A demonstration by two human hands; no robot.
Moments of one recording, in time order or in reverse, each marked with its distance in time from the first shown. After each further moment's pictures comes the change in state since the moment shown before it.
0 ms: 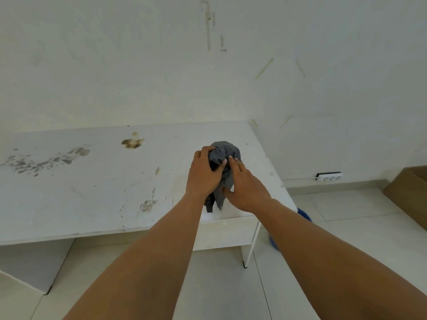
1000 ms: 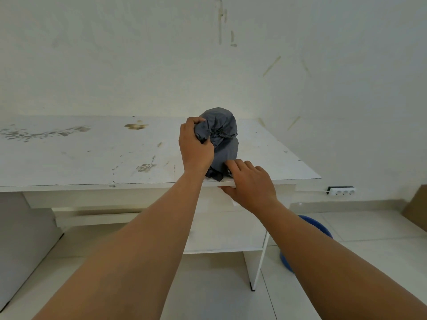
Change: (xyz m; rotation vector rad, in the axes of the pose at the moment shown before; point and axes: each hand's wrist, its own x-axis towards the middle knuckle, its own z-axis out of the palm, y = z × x) left_hand -0.039 -0.084 0.027 -0.290 0.527 0.229; right_hand -0.030 0.044 0.137 -0.518 0.508 -0.310
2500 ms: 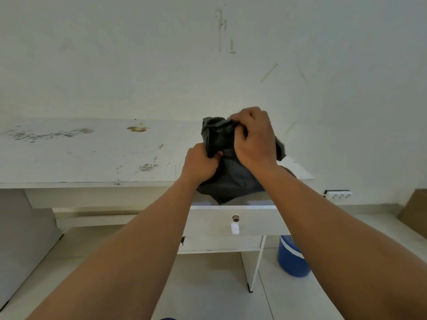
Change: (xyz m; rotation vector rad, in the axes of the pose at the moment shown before) left_hand -0.023 0.016 -0.028 0.262 -0.525 -0.134; right_hand 0.055 0.000 -0.083 0.564 0.528 0.145
